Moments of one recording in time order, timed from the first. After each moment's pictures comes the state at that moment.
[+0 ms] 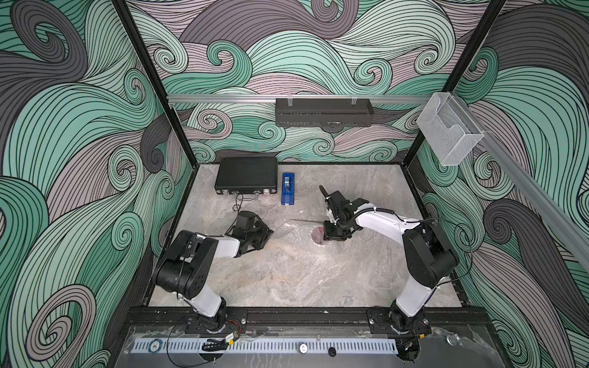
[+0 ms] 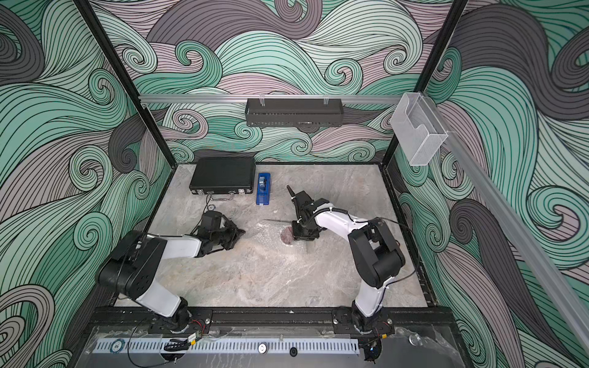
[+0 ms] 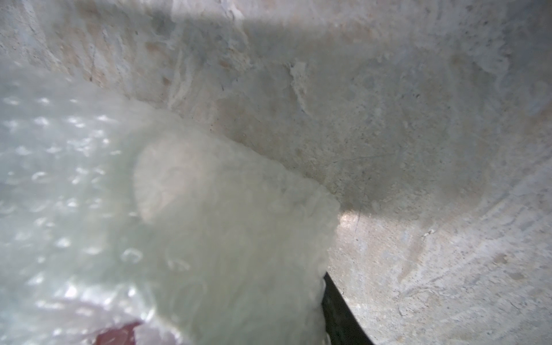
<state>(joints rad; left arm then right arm) -0.30 1.54 0.52 0.27 0.36 -1.29 0.56 1.76 1.17 -0.78 -0.18 0.46</state>
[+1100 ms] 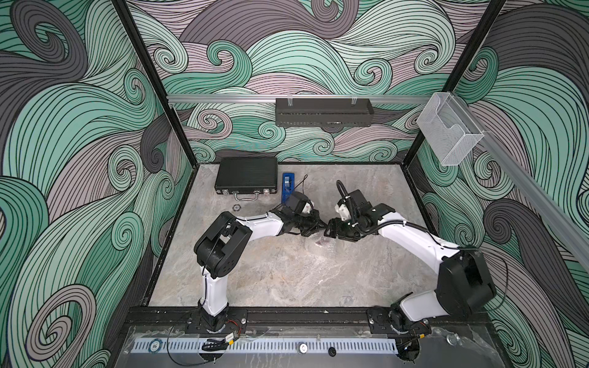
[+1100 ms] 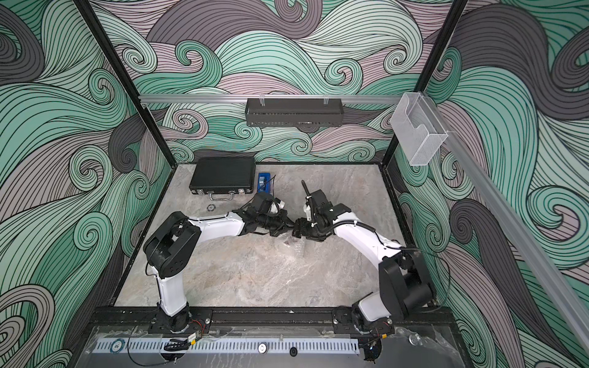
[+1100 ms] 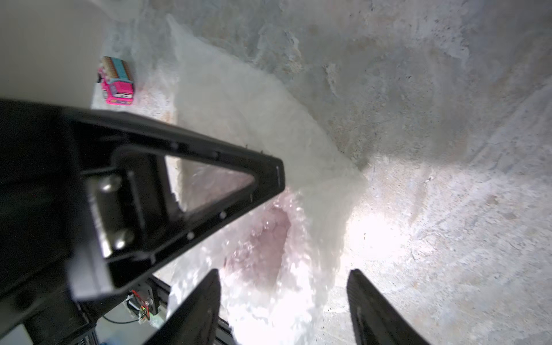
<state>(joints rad) -0.70 1.90 1.15 0.04 0.57 -1.11 0.49 1.45 1.02 -0.73 -0.34 0.51</state>
